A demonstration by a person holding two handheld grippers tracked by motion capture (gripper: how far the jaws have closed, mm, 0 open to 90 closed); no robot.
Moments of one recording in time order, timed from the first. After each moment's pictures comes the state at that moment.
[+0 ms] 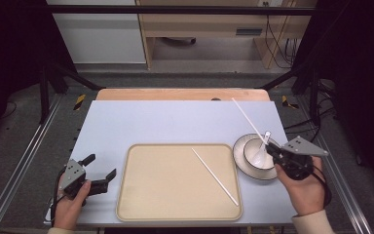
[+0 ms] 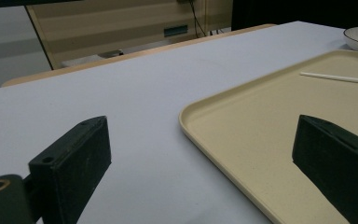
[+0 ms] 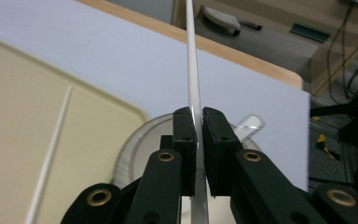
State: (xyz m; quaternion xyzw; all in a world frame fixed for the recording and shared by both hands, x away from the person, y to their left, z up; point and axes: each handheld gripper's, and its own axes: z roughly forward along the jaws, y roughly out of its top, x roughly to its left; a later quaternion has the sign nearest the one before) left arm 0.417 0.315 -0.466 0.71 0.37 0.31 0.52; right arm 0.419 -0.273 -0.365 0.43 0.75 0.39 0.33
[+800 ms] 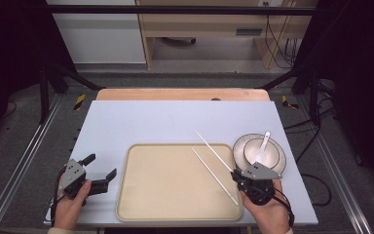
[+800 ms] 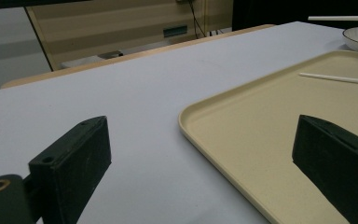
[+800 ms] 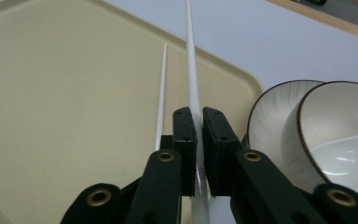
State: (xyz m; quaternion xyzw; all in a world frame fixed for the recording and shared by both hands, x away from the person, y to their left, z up) left arm 0.418 0.314 -0.466 0.71 0.36 0.31 0.52; right arm 0.383 -0.190 -0.414 0.41 0.79 0.38 0.25
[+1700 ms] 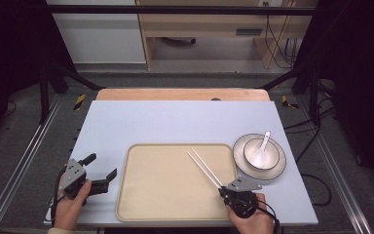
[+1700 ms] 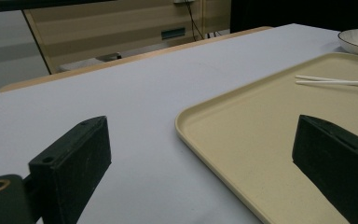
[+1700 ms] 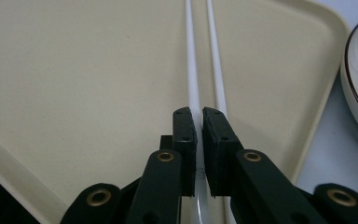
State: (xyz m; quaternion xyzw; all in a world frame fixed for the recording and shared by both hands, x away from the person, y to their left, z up) left arm 0.417 0.312 -0.464 0.71 0.36 0.31 0.52; right arm 0.368 -0.159 -0.457 0.44 0.81 0.35 0.19
